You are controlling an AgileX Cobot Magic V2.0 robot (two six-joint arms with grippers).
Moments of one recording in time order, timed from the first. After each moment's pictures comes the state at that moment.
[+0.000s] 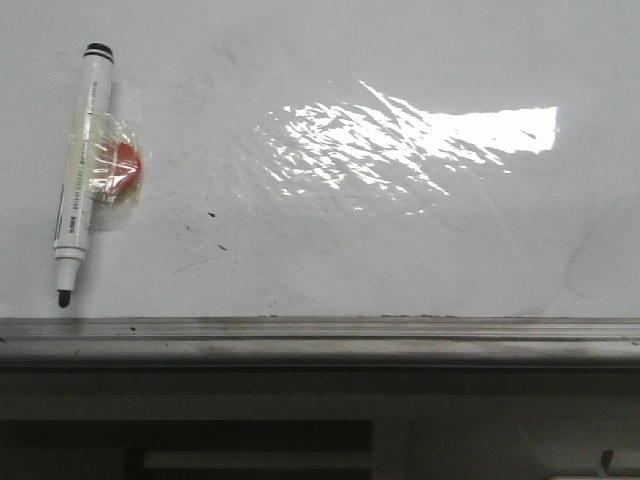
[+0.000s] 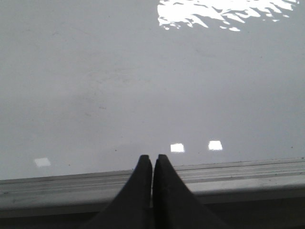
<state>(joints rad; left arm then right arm) -0.14 0.00 0.00 0.16 0.34 -0.09 0.06 -0.01 0.01 -0.13 0.33 0.10</state>
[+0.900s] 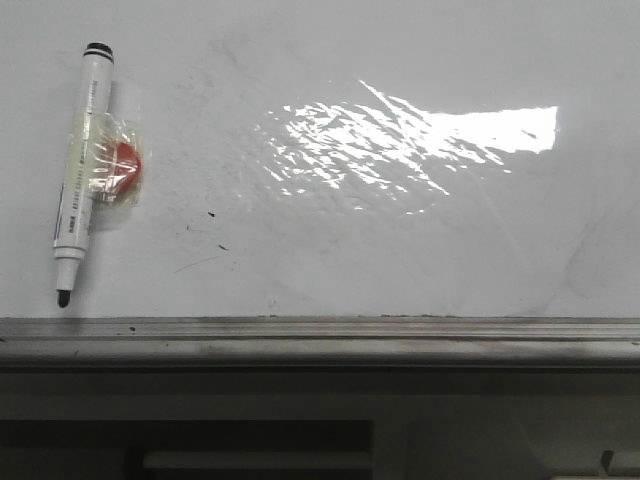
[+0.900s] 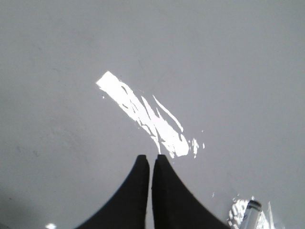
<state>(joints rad) -0.14 0.00 0.00 -0.74 0.00 -0.12 0.06 -0.01 0.01 0.18 -0.07 0.10</state>
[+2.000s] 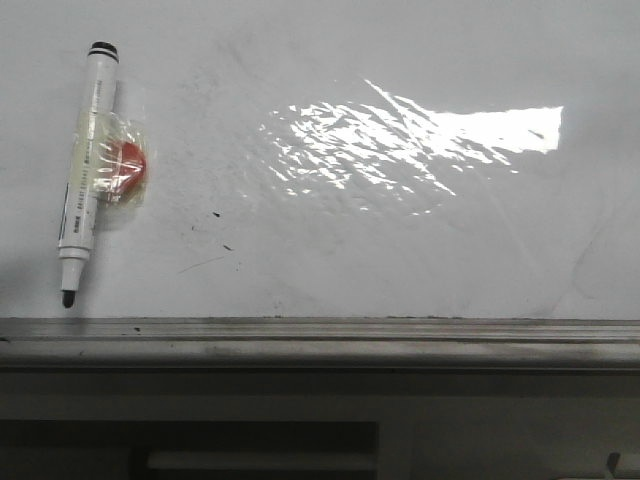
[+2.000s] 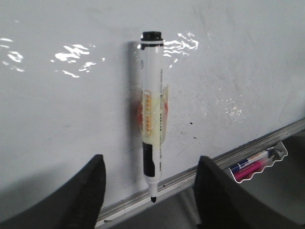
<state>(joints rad) -0.35 0.79 -0.54 -0.82 0.58 0.53 0.13 0.39 -0.63 0.09 0.68 -0.04</state>
